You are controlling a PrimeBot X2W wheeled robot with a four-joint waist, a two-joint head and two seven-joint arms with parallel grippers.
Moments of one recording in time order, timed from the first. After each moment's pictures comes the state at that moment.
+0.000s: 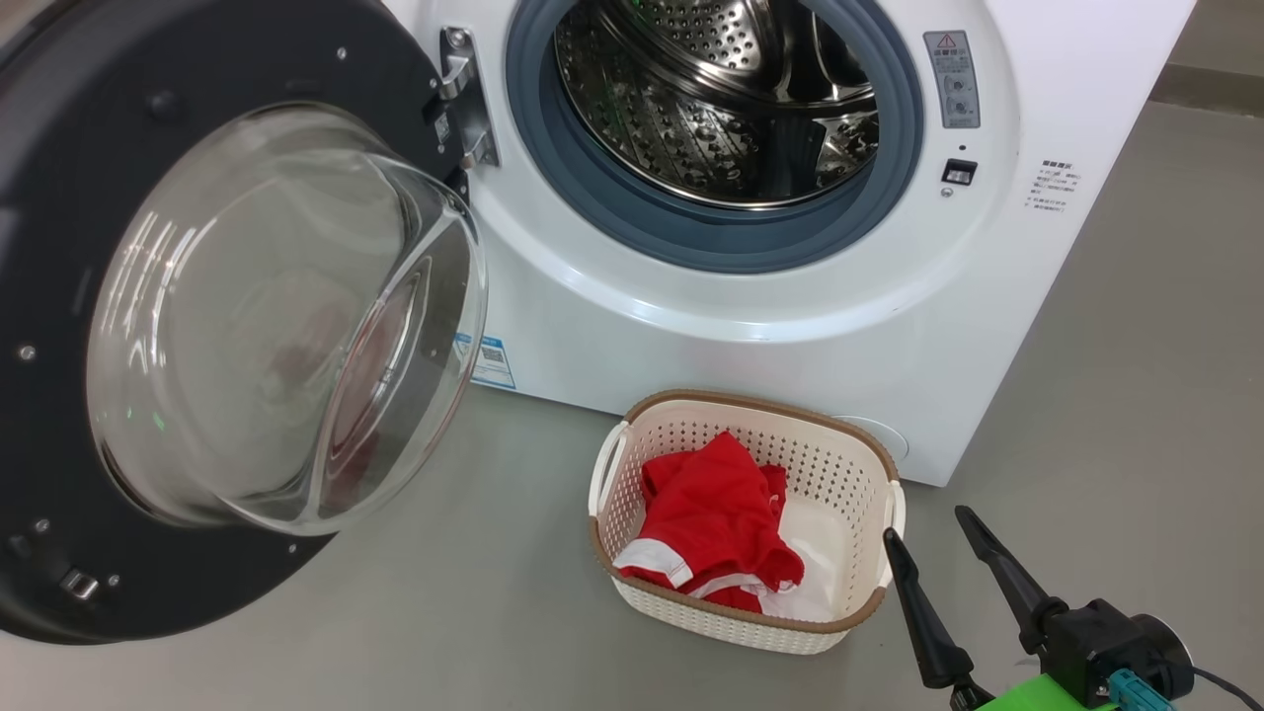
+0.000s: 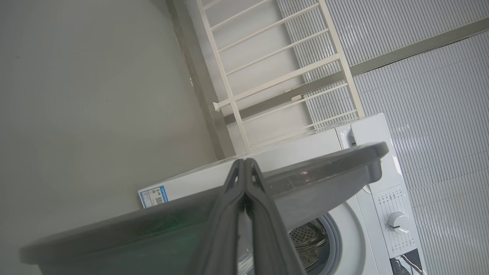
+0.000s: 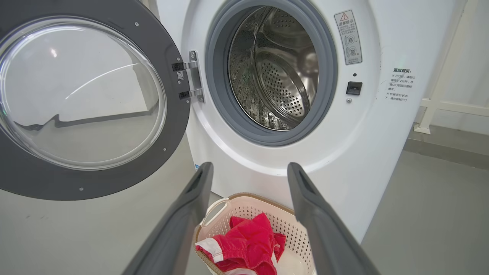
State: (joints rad) left arm -0.26 0.46 0.37 0.43 -1.64 -0.03 0.25; right arm 0.07 -0.04 0.08 0.13 0.17 0.13 -0.25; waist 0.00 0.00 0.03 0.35
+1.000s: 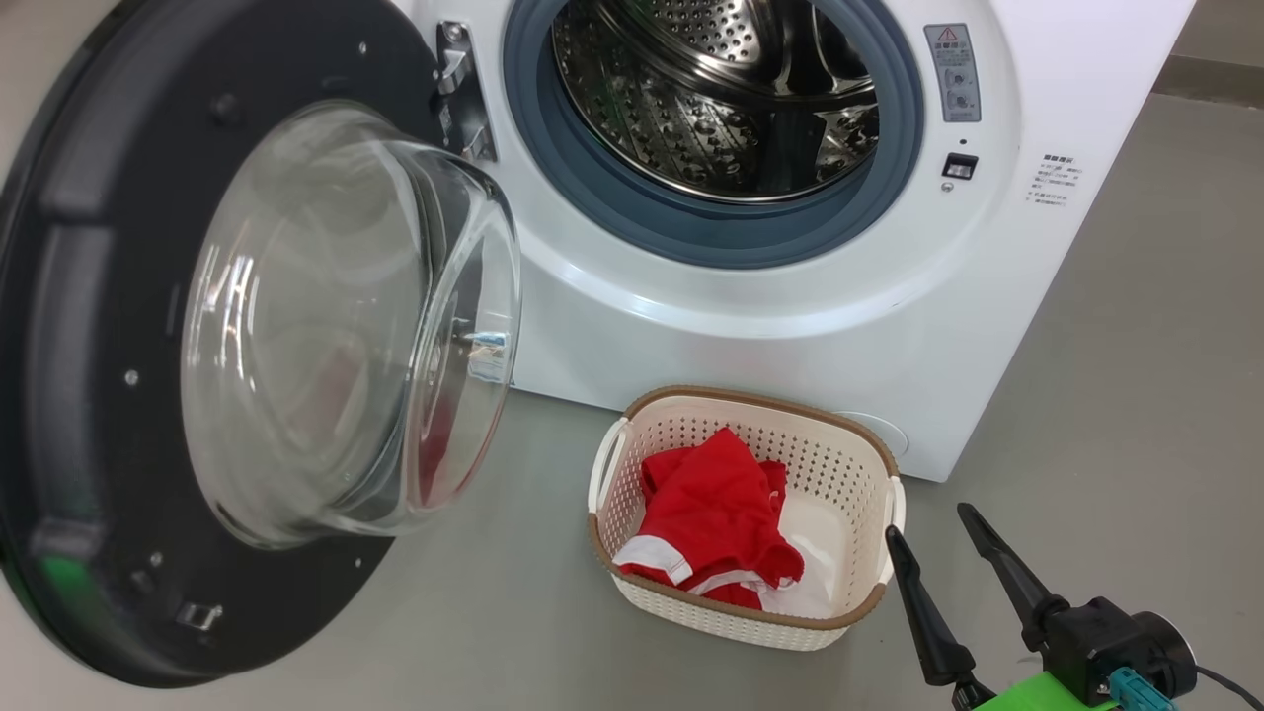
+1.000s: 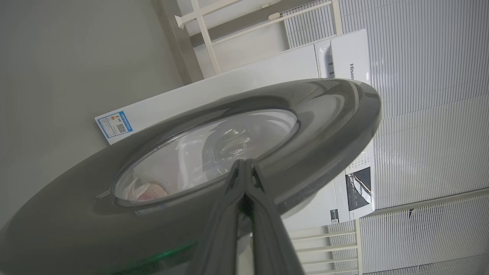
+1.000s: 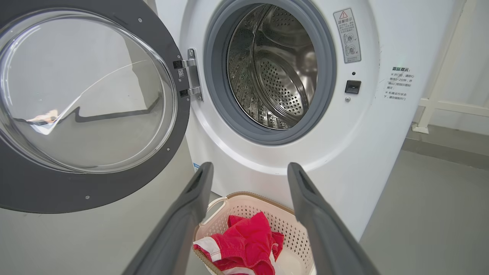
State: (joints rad) left arm -0.10 0.44 0.37 0.23 -1.80 -0.06 0.53; right arm 0.07 -0.04 0.08 0.13 0.17 0.13 -0.25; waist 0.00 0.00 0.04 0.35
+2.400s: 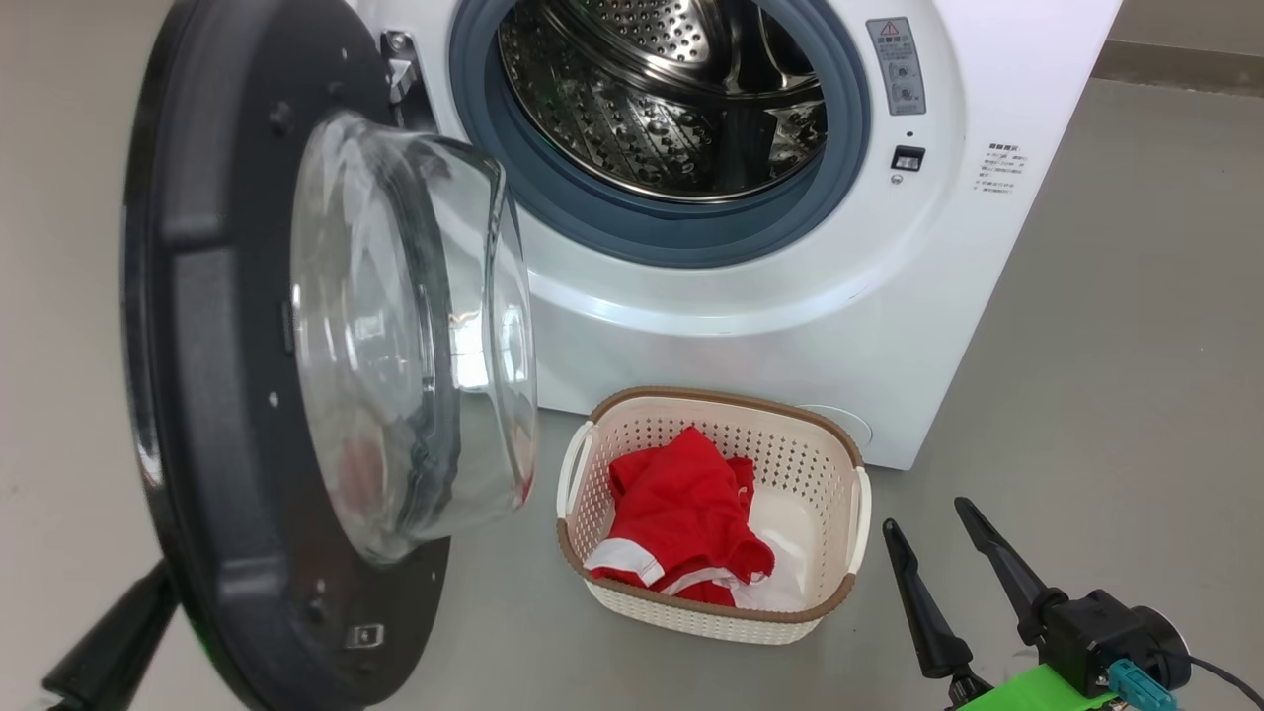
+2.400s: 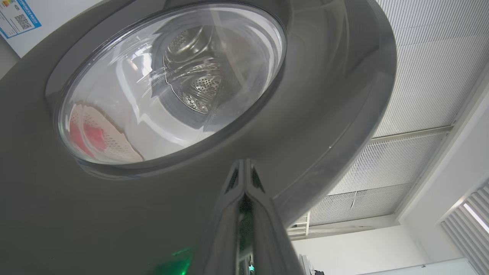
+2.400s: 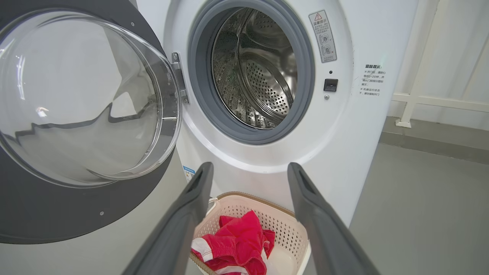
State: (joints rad) left arm 0.04 0.31 0.29 -0.01 -1.86 -0.08 0.65; right arm 0.05 -0.04 0.08 0.15 0.18 0.13 -0.25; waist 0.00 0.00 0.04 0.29
